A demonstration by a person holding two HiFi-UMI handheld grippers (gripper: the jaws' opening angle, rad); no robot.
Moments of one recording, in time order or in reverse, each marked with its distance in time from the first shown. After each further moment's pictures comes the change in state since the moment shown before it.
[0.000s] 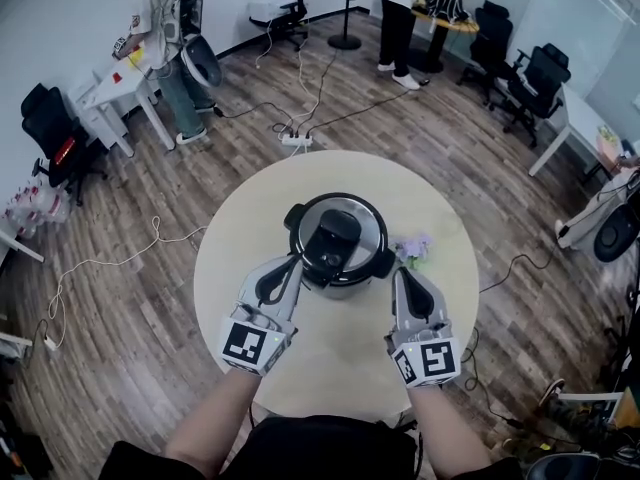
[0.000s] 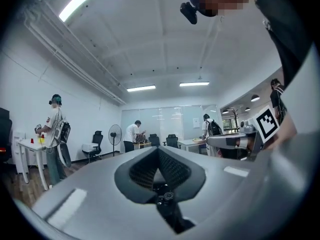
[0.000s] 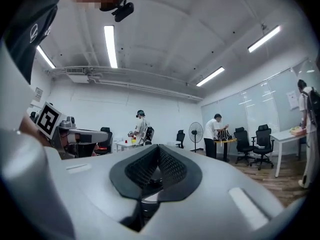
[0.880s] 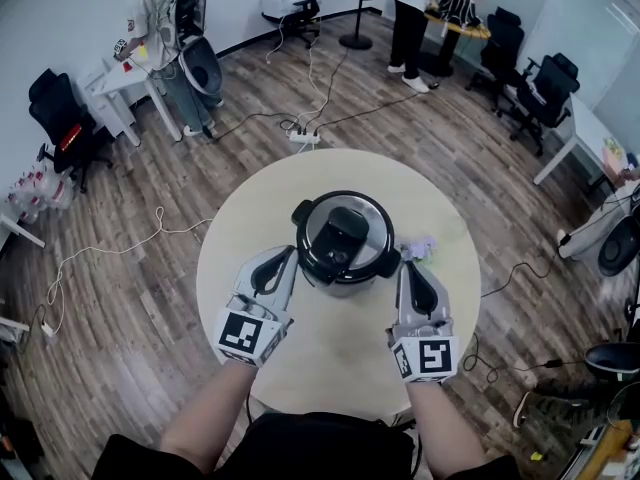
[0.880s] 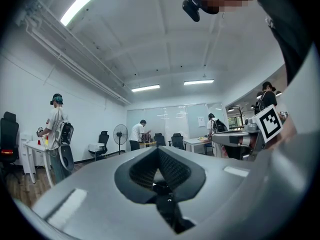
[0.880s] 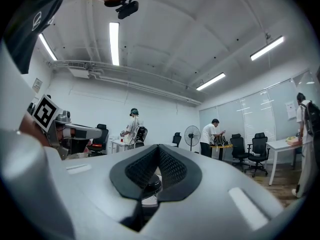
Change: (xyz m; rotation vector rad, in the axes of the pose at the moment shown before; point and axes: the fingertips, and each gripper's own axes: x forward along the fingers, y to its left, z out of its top) left arm -0.009 0.019 0.002 0.014 0.003 0.054; right arm 0.005 0.000 0.004 -0.062 -0.016 -0.042
